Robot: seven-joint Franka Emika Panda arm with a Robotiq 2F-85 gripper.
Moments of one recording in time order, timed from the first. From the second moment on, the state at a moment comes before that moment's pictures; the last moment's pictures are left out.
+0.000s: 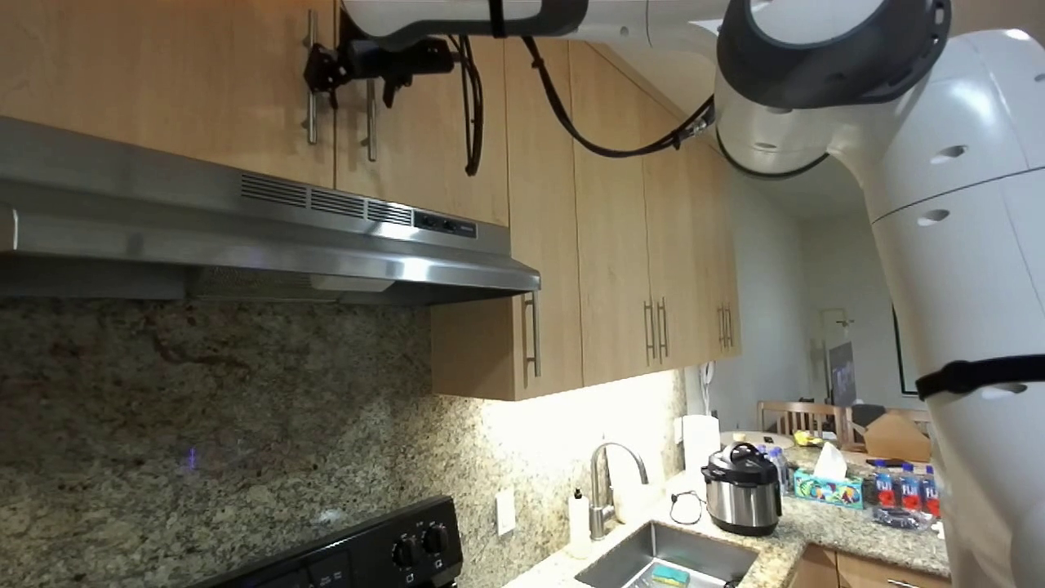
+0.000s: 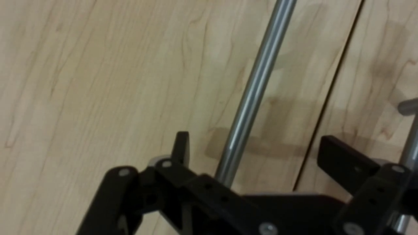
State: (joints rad) arm 0.20 0.12 0.24 -1.05 -0.85 2.14 0.43
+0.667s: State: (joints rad) arm 0.25 0.15 0.21 -0.94 -0.99 1.97 0.63
